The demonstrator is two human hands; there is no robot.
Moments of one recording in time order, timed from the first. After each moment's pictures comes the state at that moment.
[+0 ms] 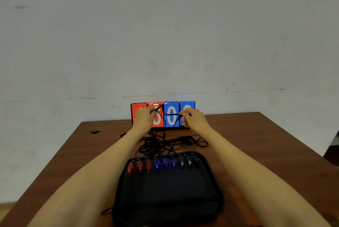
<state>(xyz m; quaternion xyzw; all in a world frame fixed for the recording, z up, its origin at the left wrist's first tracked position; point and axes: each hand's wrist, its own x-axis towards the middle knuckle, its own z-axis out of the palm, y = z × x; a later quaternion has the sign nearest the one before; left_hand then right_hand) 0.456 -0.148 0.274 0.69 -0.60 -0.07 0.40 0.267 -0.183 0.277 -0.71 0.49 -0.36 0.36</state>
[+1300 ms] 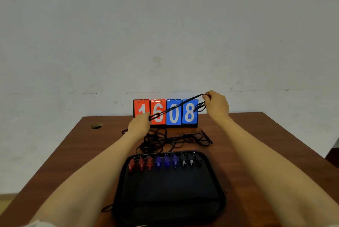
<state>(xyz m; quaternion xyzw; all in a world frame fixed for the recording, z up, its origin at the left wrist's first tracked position) 0.481 -0.146 0.246 0.75 -0.62 -0.05 0.23 0.236 -0.219 0.305 -0.70 0.58 -0.41 0.09</state>
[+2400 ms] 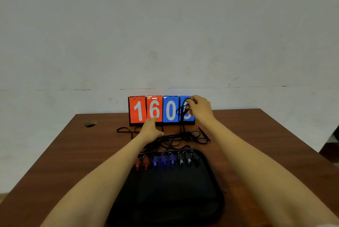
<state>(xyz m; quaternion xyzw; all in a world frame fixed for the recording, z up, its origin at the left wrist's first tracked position) 0.452 -0.167 0.215 0.72 -0.58 -0.27 0.29 0.270 -0.223 0.281 -0.68 0.50 -0.43 0.31</state>
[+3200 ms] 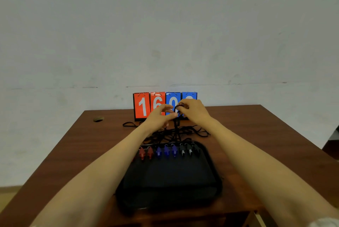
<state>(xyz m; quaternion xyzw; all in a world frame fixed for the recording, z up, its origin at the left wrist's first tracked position) 0.428 -0.121 0.253 0.58 -0.59 -0.35 0.43 0.271 -0.176 0.276 -0.82 0.45 -0.30 0.18</state>
